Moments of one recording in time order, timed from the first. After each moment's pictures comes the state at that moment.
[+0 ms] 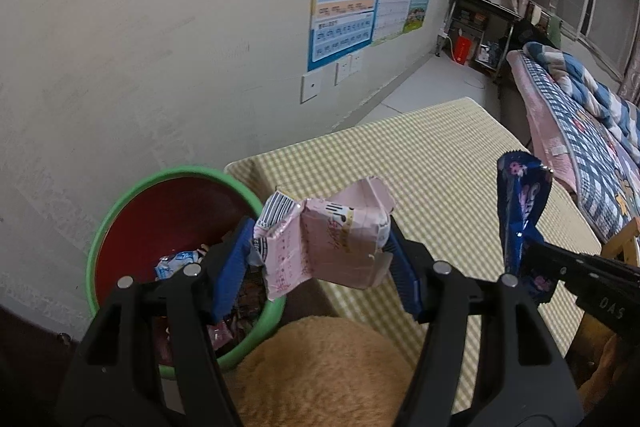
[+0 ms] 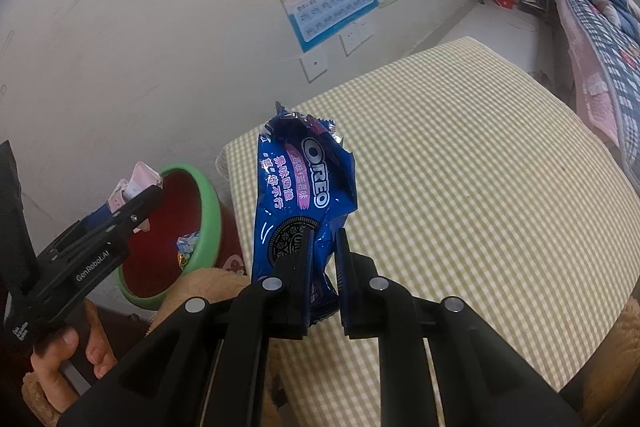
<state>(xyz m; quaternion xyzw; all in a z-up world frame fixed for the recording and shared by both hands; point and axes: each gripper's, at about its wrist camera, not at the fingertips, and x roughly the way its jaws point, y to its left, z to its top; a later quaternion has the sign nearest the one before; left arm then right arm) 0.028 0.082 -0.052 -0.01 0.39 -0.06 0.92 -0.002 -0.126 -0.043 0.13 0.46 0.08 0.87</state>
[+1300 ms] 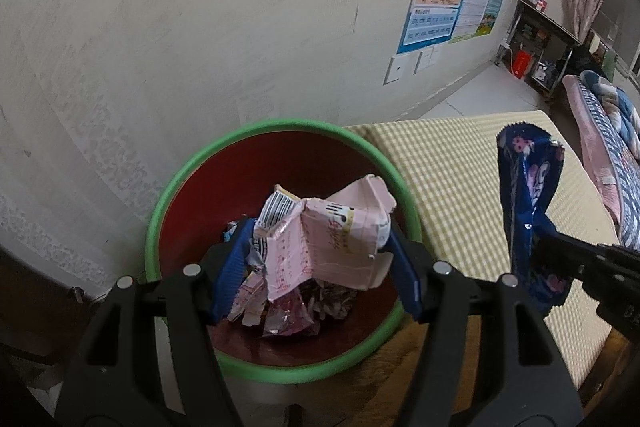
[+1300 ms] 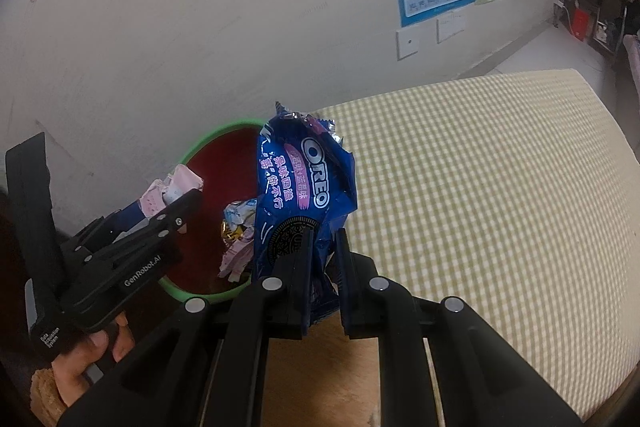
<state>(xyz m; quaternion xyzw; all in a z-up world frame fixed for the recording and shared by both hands) 0.032 0.191 -0.090 -0.05 0.42 0.03 0.90 0.036 0.008 -0.055 0.05 0.50 0.18 0.85</state>
